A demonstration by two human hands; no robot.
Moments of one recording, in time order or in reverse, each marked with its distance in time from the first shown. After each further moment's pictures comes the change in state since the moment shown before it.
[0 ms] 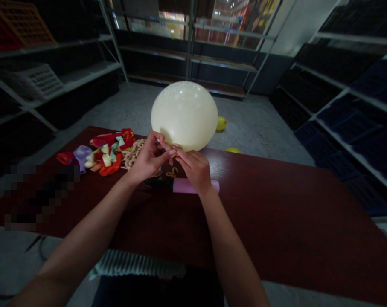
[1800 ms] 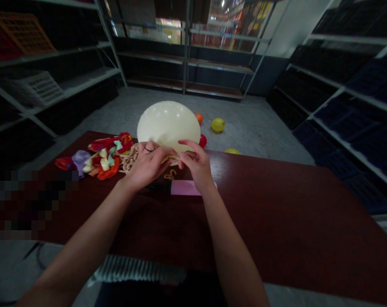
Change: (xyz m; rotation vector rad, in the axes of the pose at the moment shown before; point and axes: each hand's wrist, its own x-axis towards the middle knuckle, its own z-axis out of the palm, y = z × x) left_hand -0.009 0.010 -0.009 1.185 -0.100 0.481; right_hand 0.009 -0.011 -0.005 0.840 0.034 0.352
